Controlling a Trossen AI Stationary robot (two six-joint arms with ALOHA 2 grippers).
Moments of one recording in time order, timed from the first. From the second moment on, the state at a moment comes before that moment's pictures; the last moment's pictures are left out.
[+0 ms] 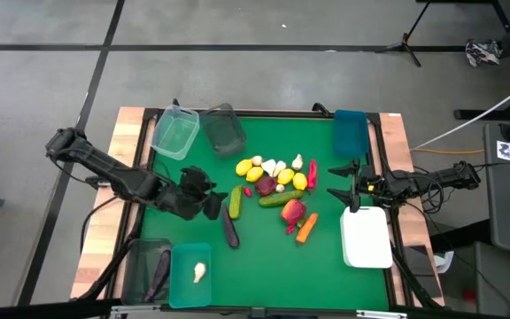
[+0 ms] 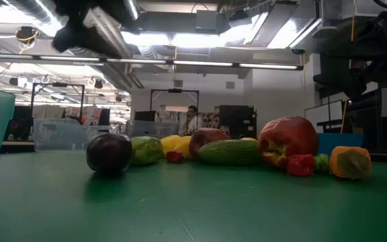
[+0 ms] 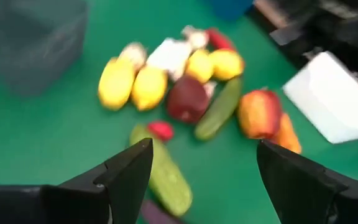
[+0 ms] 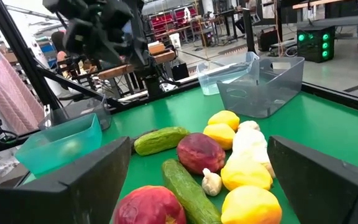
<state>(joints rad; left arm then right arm) -0.41 1.23 0.88 -0.52 -0.70 -1.22 0.24 0.06 0.05 -0.03 0.40 0.28</state>
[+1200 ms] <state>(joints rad) -0.29 1.52 0.88 -0.36 -0.06 0.29 0.24 0.06 0.05 -0.02 0.40 0.28</state>
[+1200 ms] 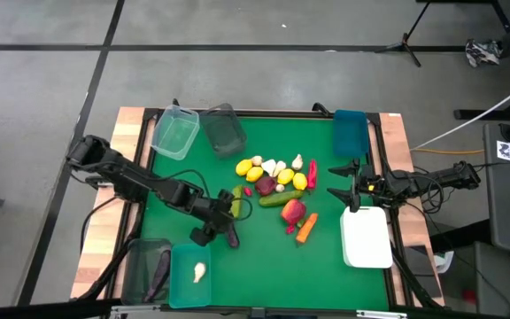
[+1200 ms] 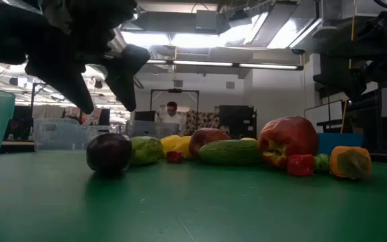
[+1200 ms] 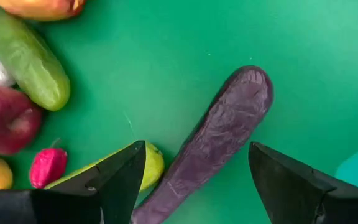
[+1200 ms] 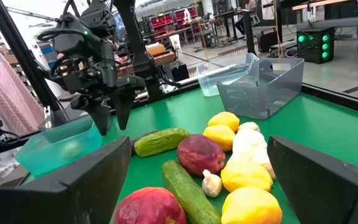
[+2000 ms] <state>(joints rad) -0.26 1.71 0.88 -0.29 0.00 0.48 0.24 0.06 0.05 -0.02 0.44 0.28</state>
